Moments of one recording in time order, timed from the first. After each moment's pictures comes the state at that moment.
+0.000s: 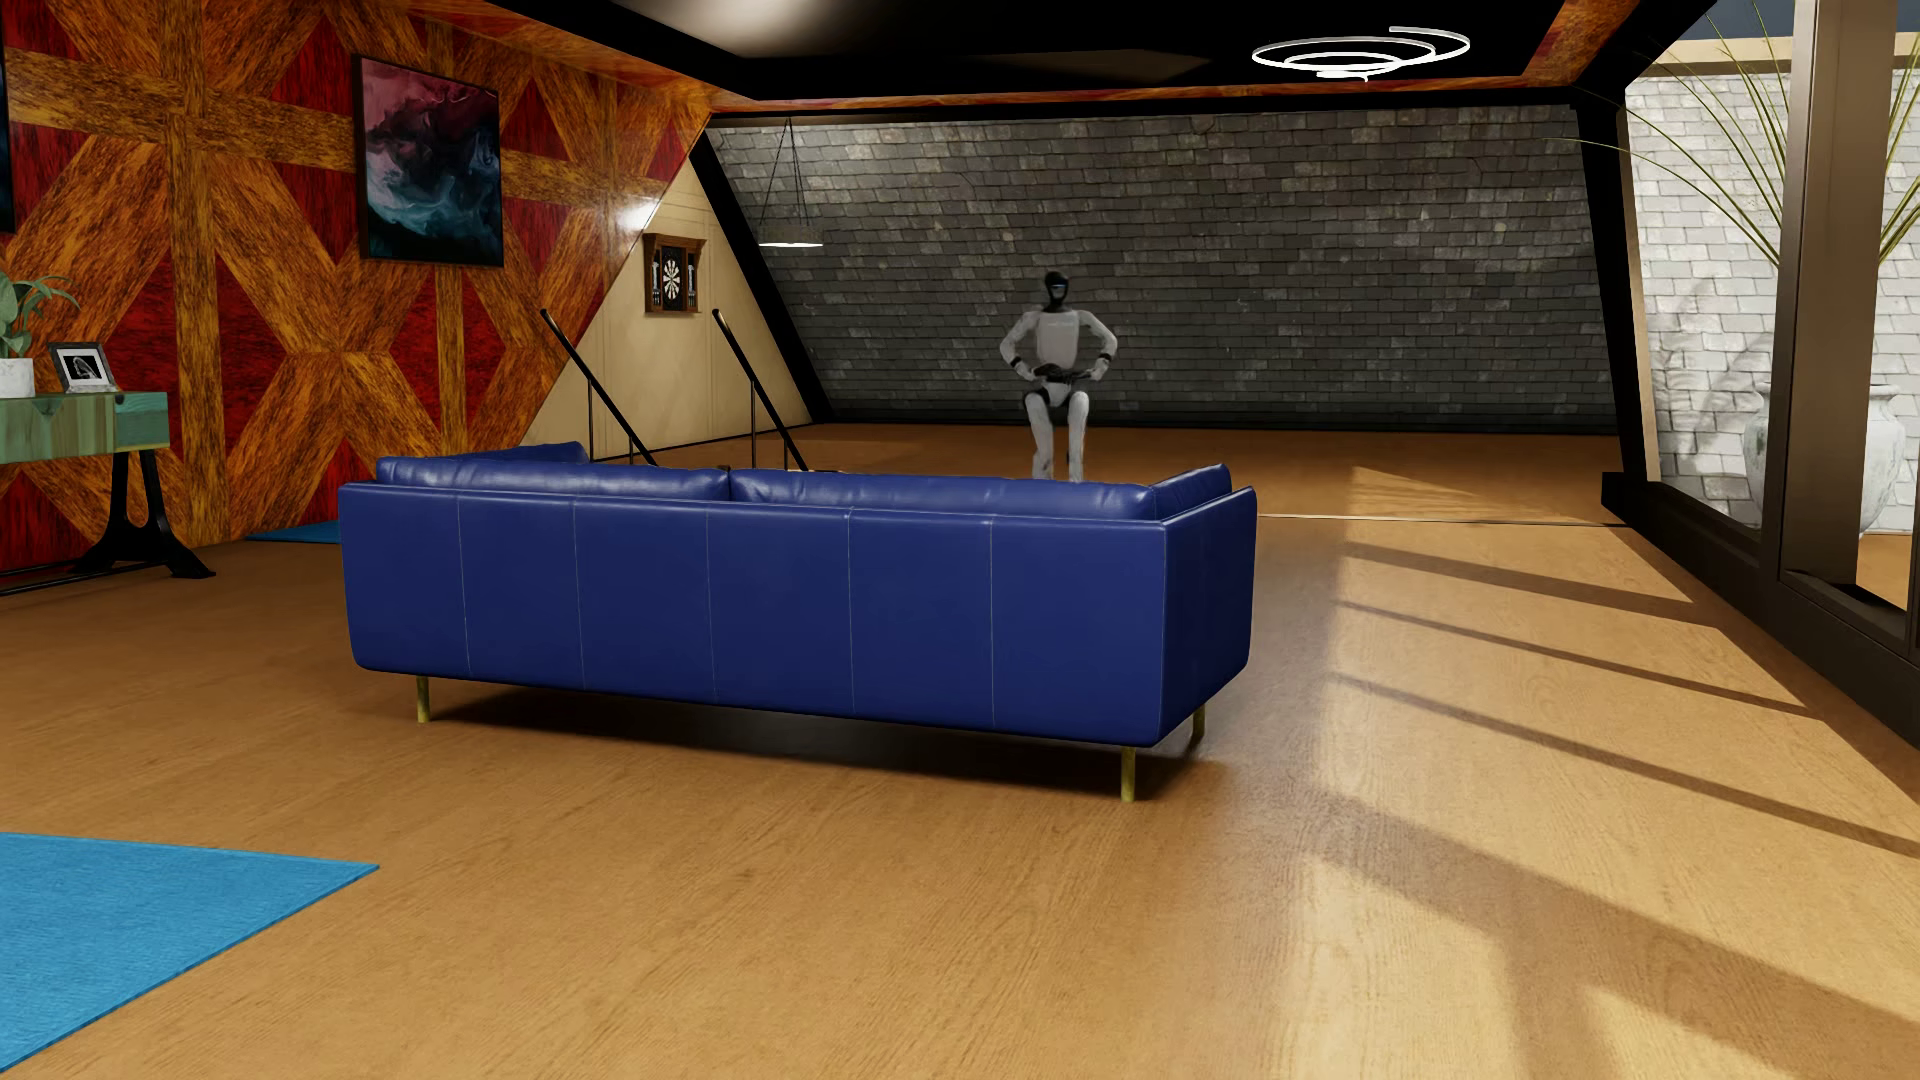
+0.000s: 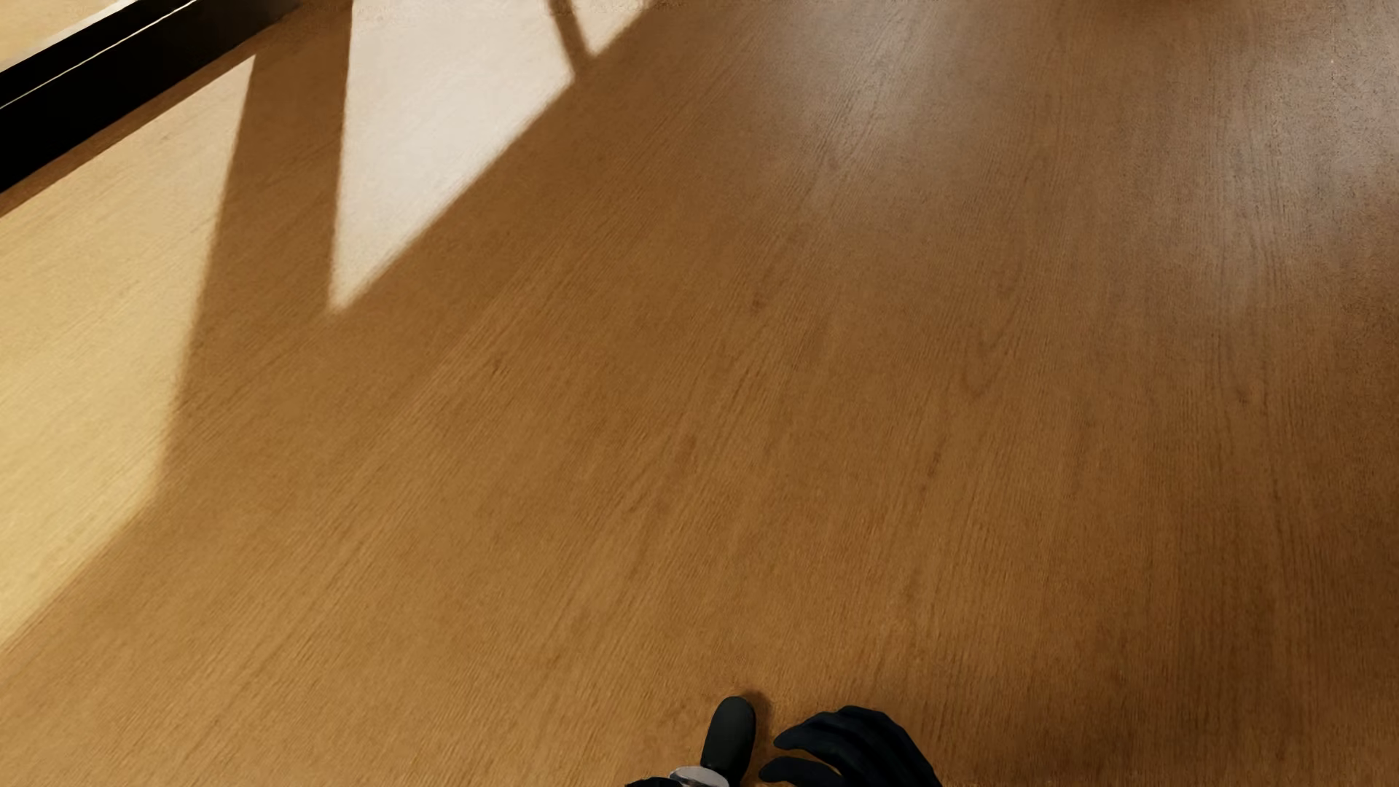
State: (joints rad) body -0.53 0.05 -0.03 -0.16 0.40 0.14 -0.32 0.42 0.04 0.25 0.37 -0.10 0.31 0.10 -0.25 0.81 -0.67 -0.11 -0.14 -1.23 0.82 0.18 0.02 1.23 -0.94 -0.35 -0.36 0.91 -0.99
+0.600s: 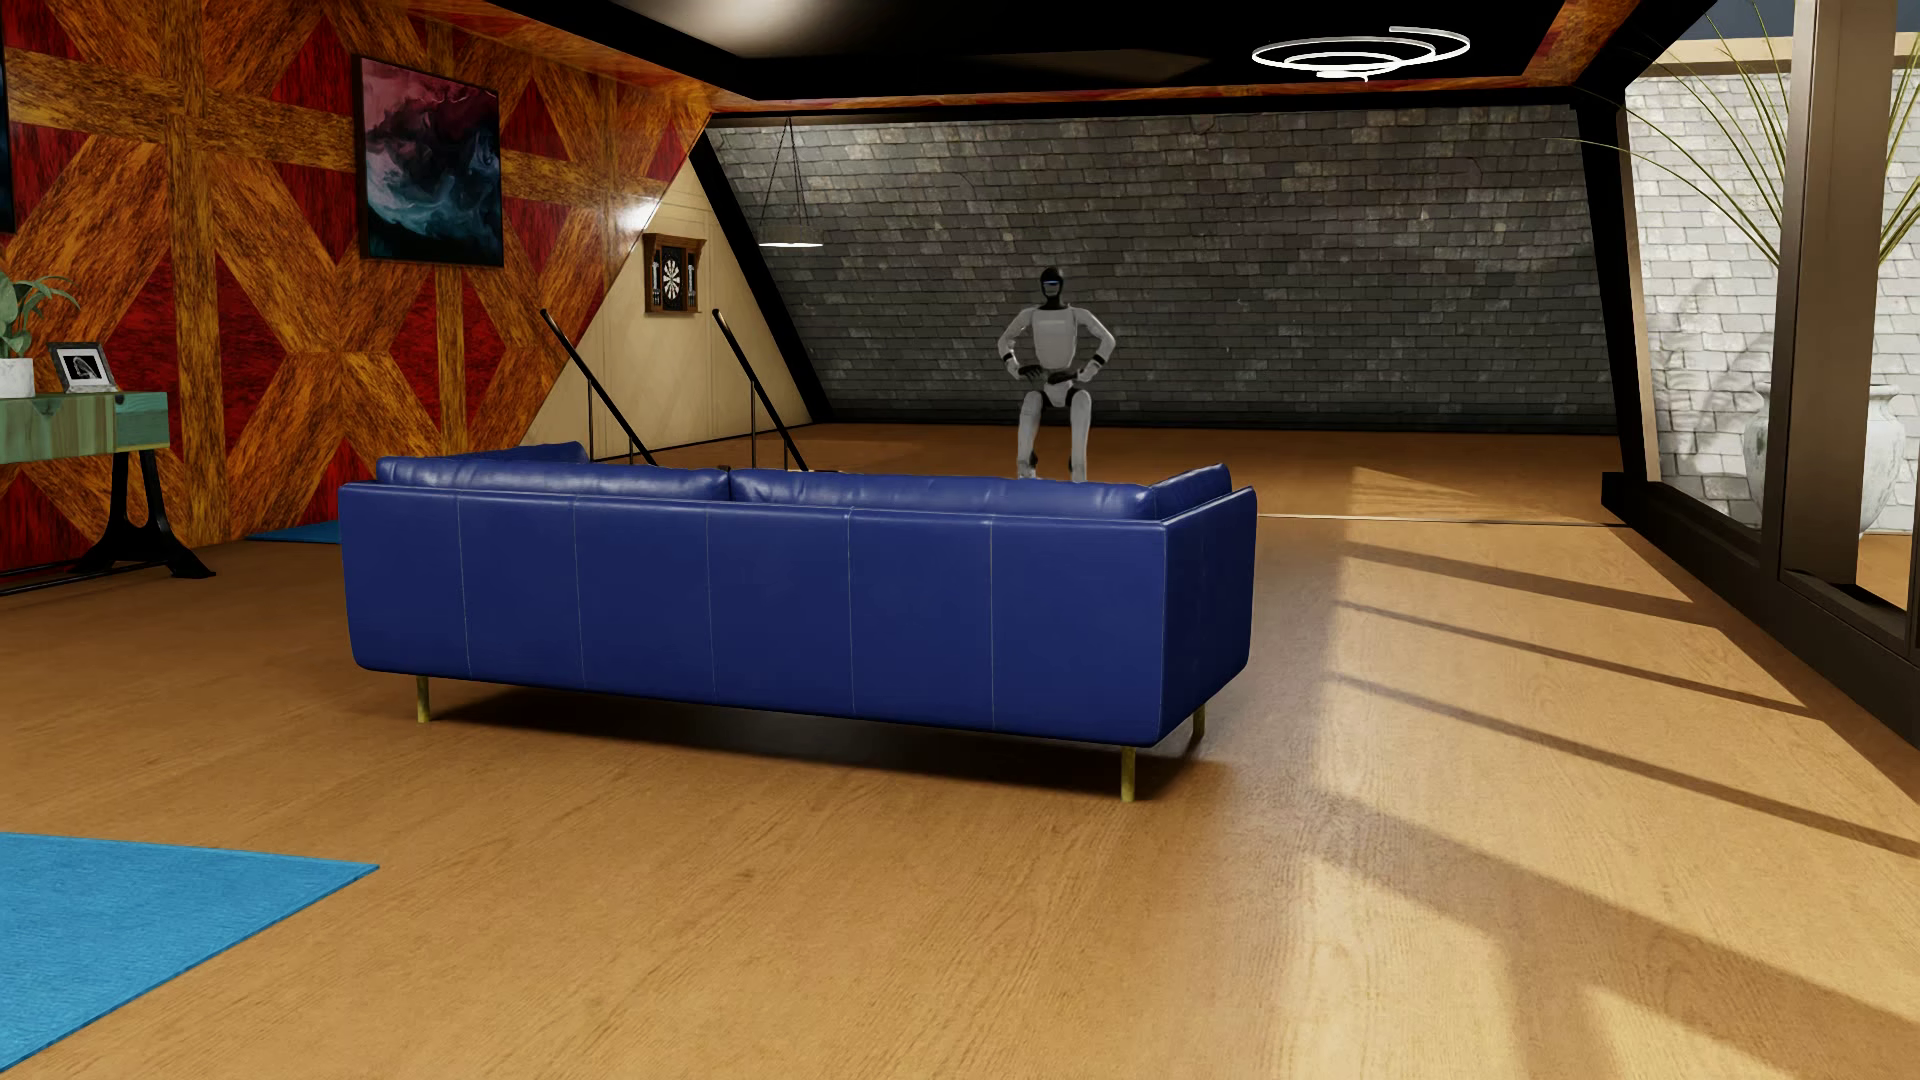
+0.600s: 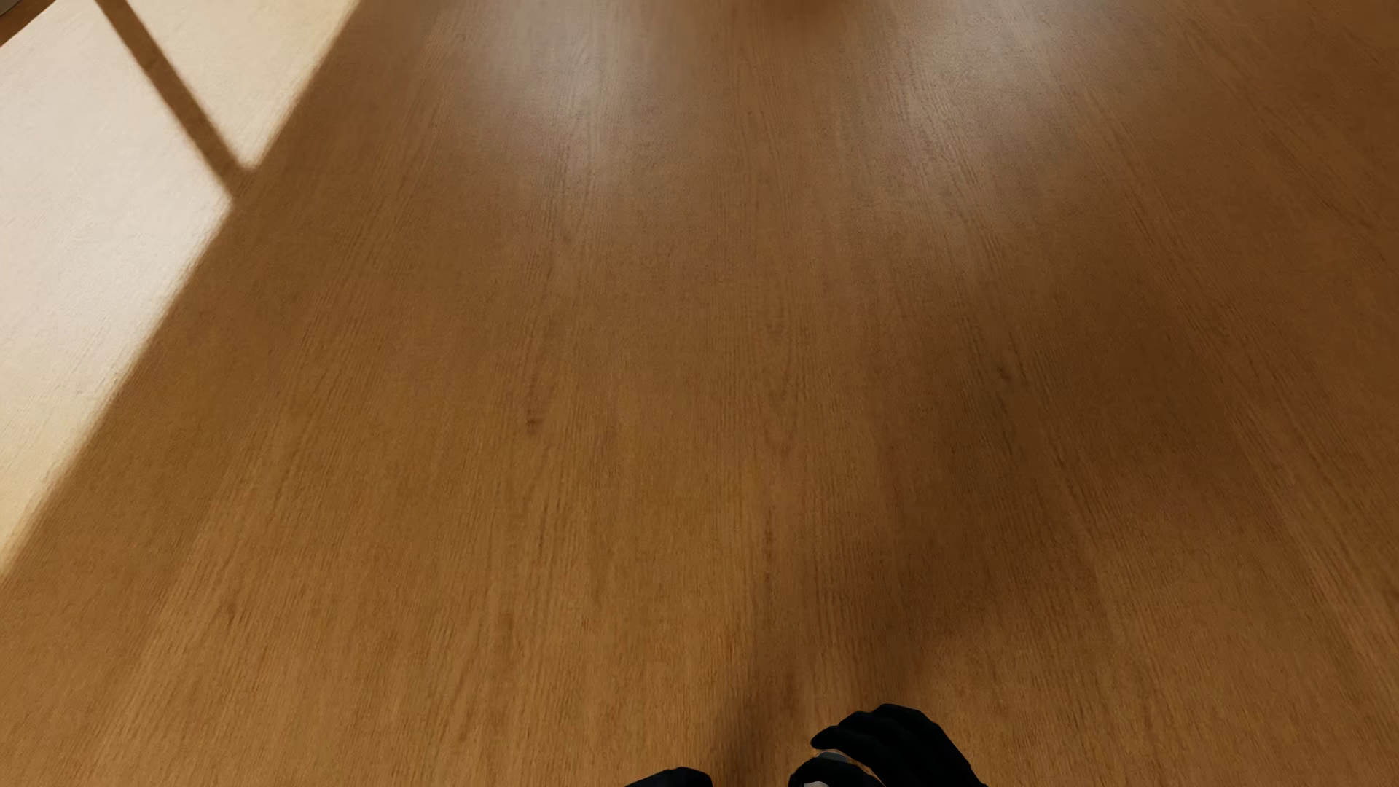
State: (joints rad) body -0.18 -0.63 0.03 -0.11 -0.14 -0.09 0.16 -0.03 0.04 0.44 0.85 -0.11 0.32 -0.28 -0.16 0.75 -0.74 0.05 0.06 -1.23 0.78 0.18 0.05 1.13 -0.98 -0.40 -0.33 0.87 -0.98
